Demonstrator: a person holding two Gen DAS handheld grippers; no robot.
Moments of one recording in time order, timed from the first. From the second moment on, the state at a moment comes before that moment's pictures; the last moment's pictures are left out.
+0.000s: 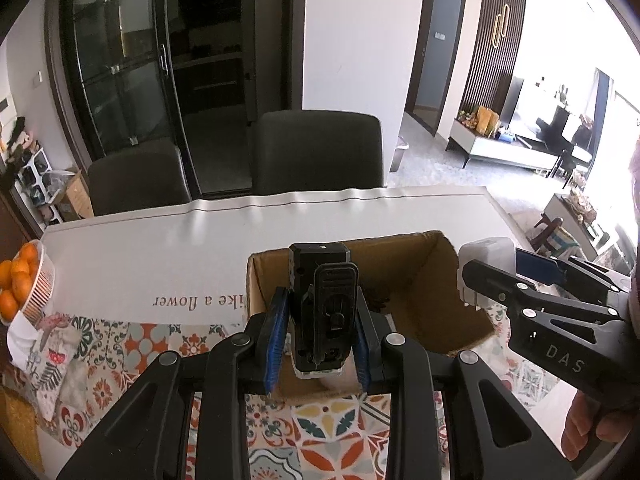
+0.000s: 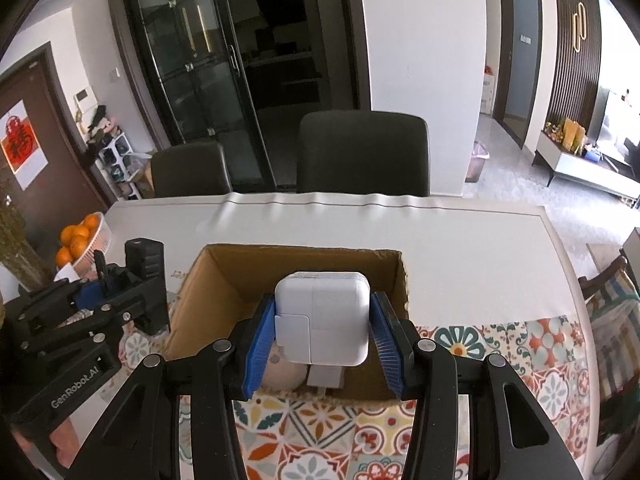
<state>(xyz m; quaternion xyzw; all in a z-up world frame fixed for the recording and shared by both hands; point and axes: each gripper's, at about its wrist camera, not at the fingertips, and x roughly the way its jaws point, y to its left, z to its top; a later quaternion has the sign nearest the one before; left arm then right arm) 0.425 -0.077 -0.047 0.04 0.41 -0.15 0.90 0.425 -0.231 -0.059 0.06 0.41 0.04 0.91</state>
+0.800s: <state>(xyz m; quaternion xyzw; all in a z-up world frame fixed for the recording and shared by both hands) 0.462 -0.088 -0.083 0.07 0.45 -0.13 0.88 0.466 -0.242 -0.104 0.06 0.47 0.03 0.88</state>
